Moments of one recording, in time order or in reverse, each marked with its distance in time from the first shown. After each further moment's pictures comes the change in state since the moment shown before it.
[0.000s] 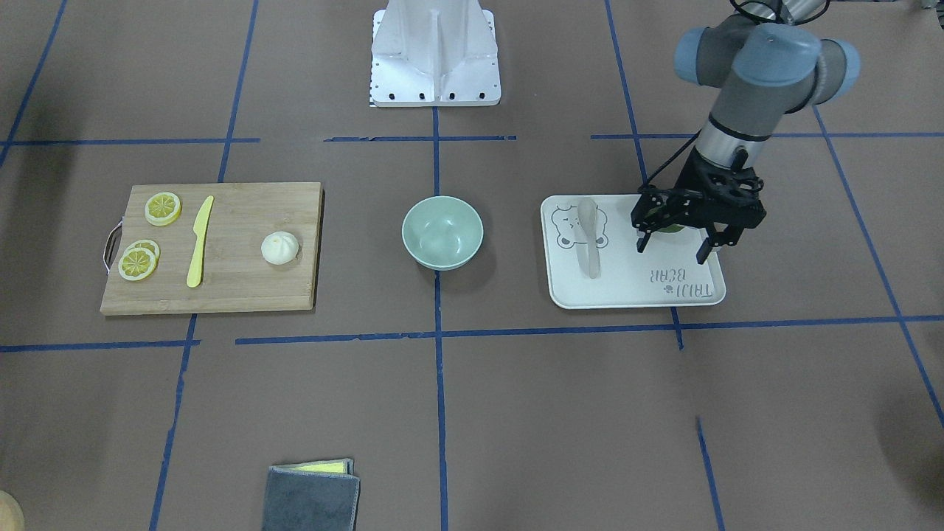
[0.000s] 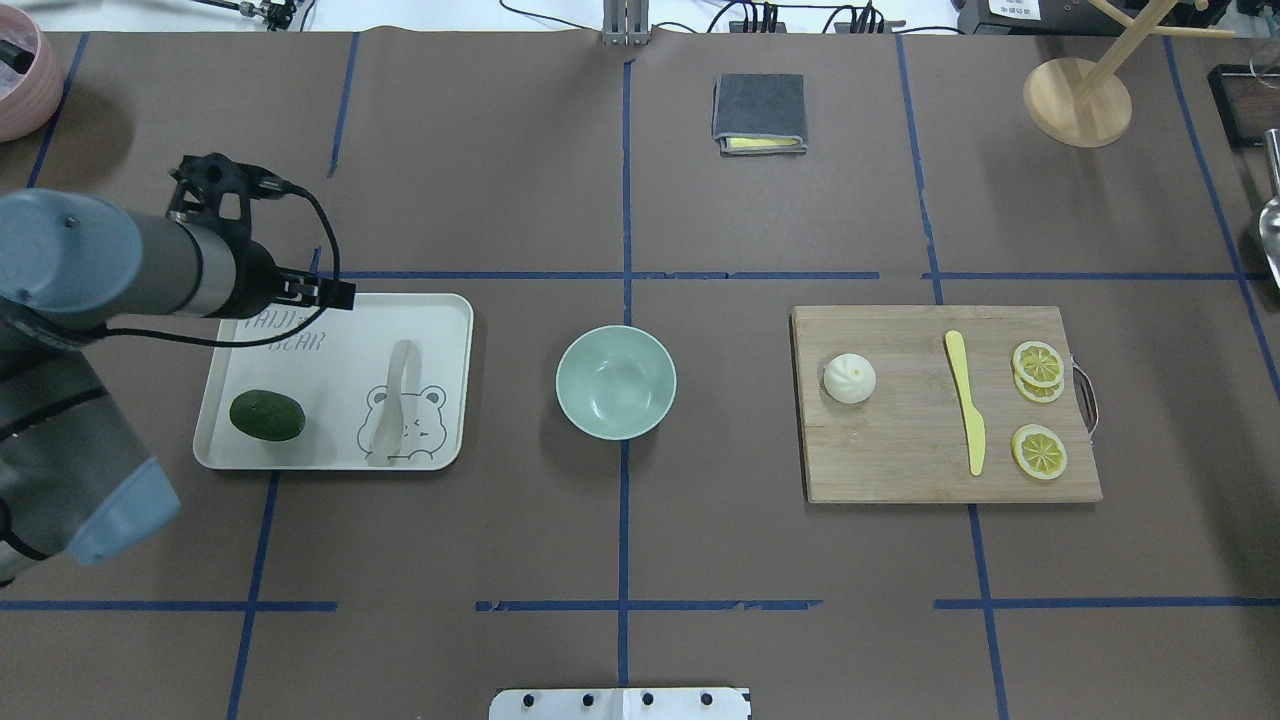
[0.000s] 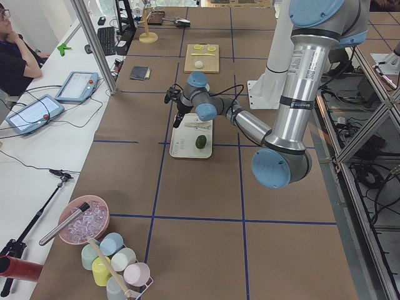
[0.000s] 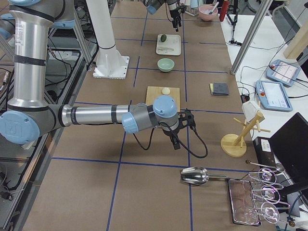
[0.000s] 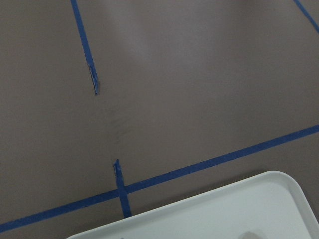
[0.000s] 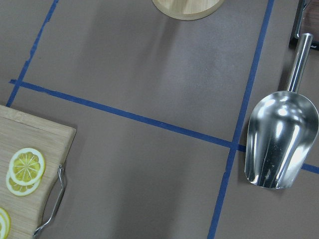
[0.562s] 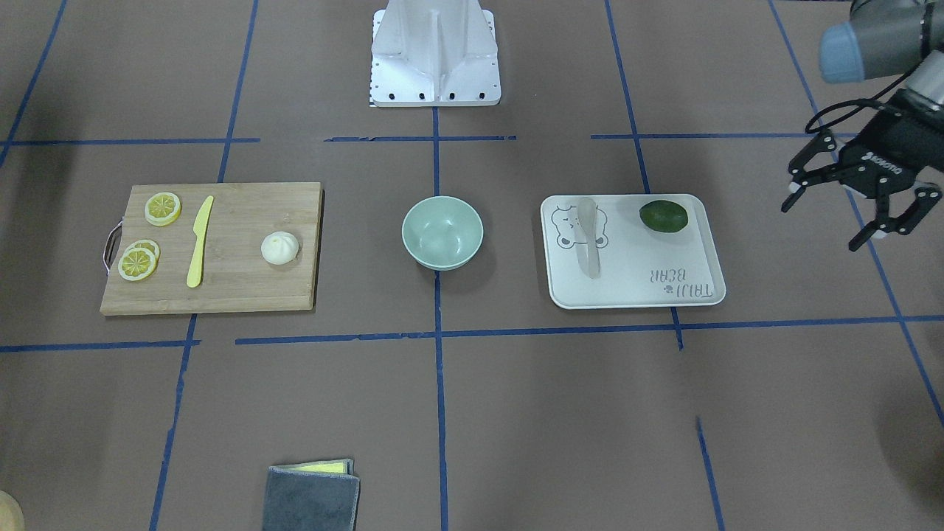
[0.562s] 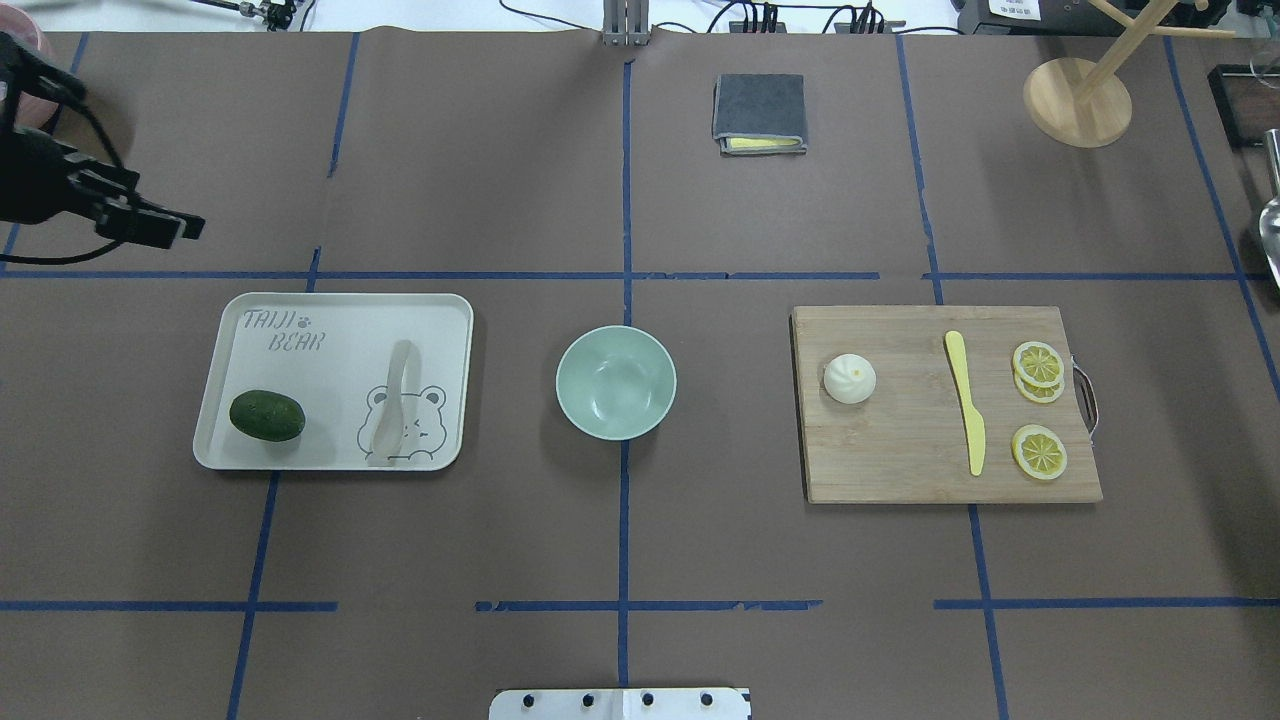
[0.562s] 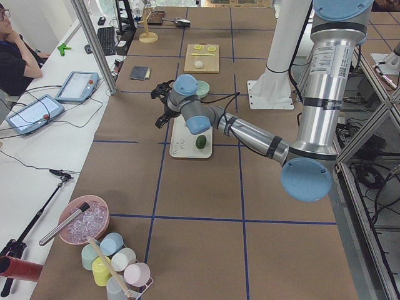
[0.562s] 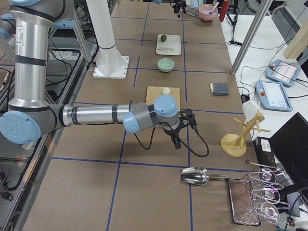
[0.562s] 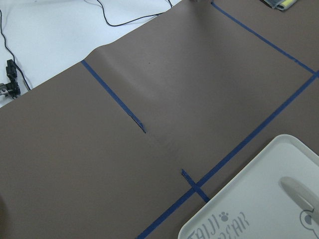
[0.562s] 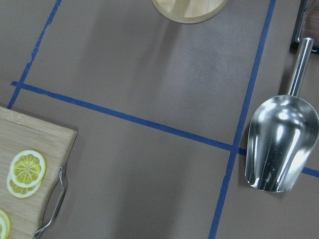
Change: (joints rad) left arm -0.319 0.099 -0.022 -0.185 -0.356 0.487; right arm 0.000 0.005 -0.001 0.000 0.000 -0.001
